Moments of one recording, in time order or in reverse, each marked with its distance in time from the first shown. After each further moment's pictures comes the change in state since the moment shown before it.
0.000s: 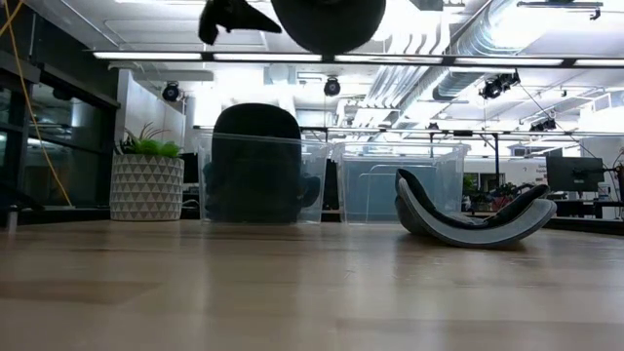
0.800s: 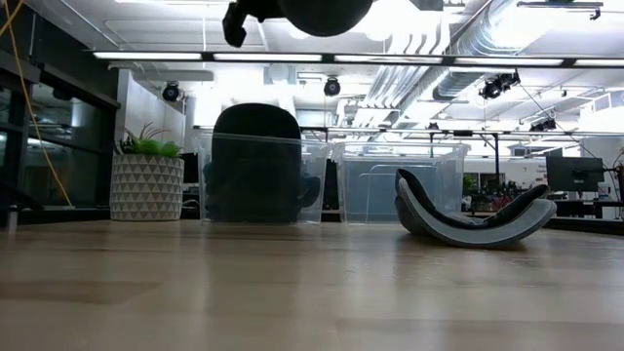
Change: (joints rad) left arm 0.042 0.124 0.031 0.266 0.025 0.084; right arm -0.021 0.002 0.000 0.113 -0.183 -0.039
